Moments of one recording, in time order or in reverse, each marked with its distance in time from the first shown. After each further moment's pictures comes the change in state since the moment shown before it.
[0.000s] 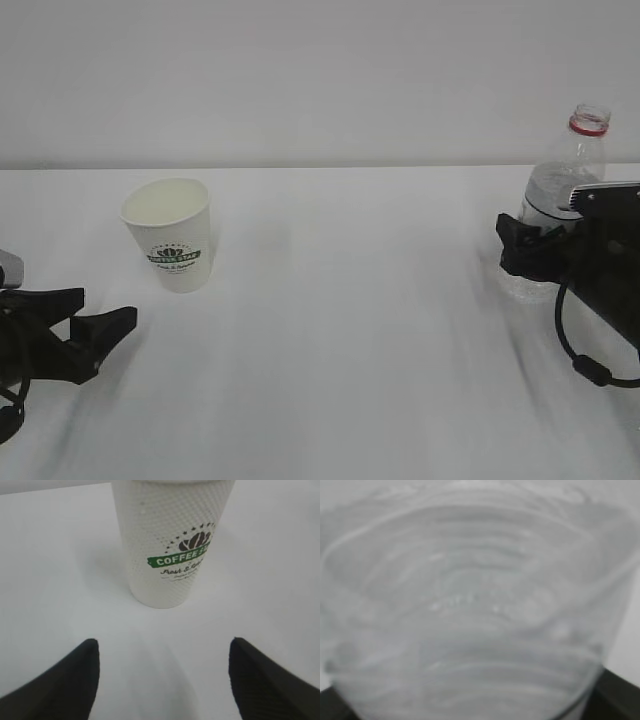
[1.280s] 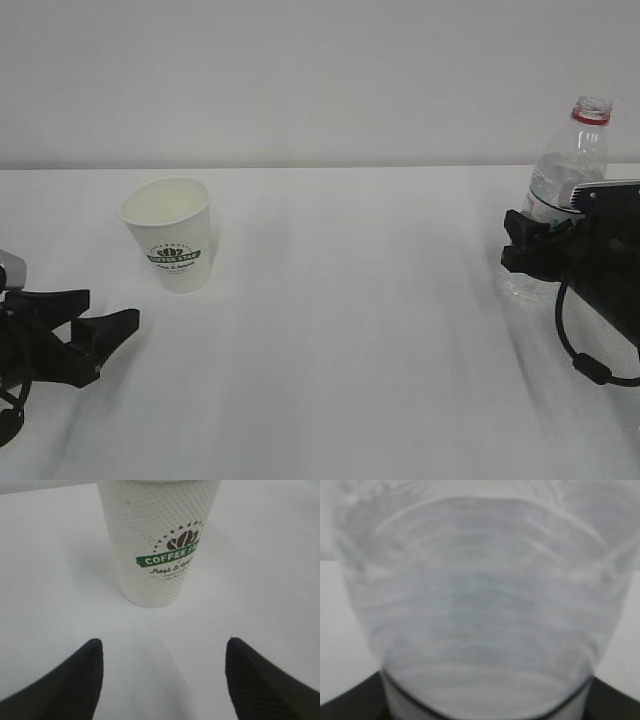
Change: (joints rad) left arm 0.000 0.000 0.000 0.026 0.000 0.000; right arm 0.000 0.000 -0.002 0.002 -0.010 -0.004
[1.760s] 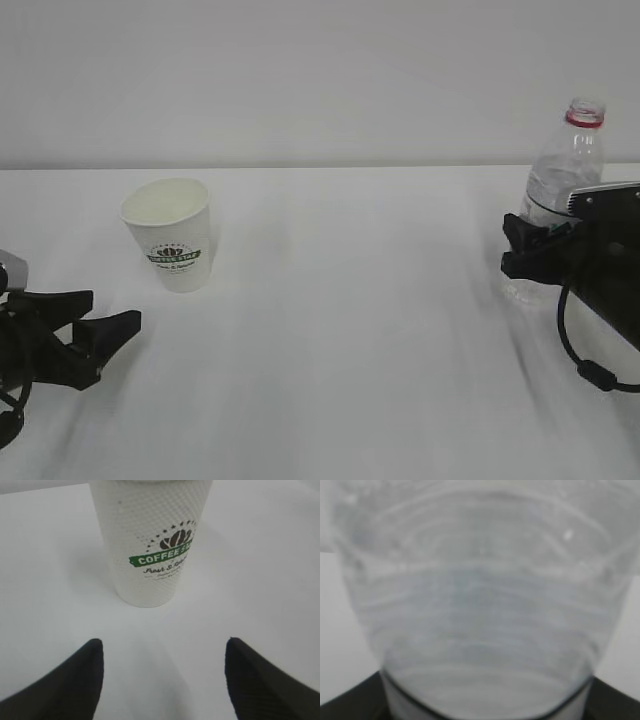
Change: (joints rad) left arm 0.000 0.000 0.000 0.016 0.000 0.000; right arm 0.000 -0.003 0.013 -0.027 -0.006 -0.038
